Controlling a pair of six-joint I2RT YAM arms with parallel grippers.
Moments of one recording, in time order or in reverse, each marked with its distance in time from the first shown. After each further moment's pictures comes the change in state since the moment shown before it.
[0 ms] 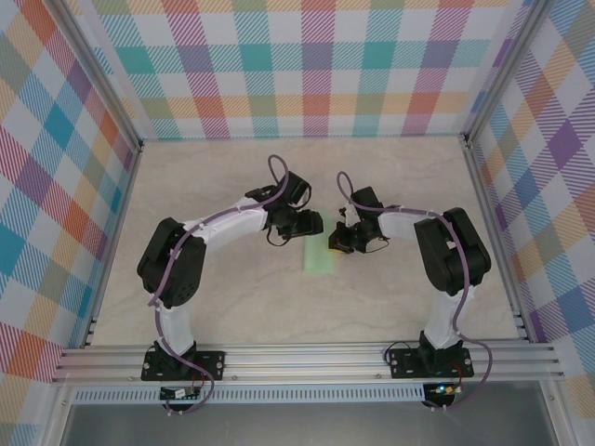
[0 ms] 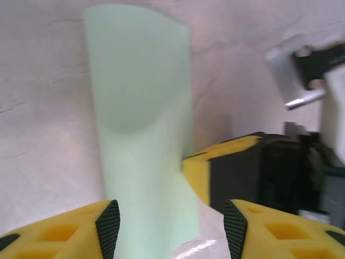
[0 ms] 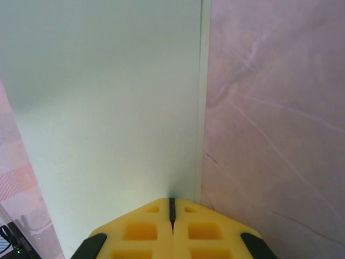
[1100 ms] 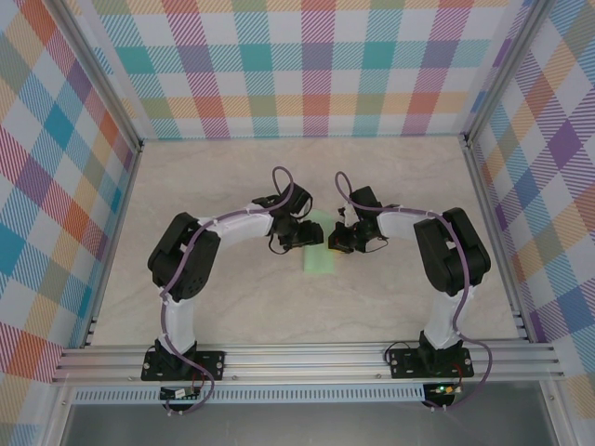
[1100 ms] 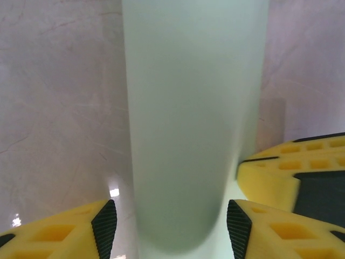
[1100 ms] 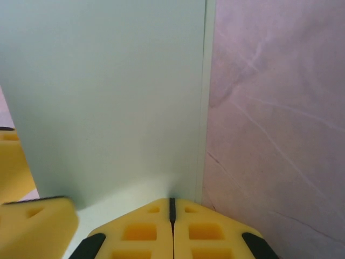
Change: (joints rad) left arm 0.000 0.116 -0.056 0.048 0.016 -0.013; right arm 0.010 -0.003 0.008 -0.012 0.022 -0.006
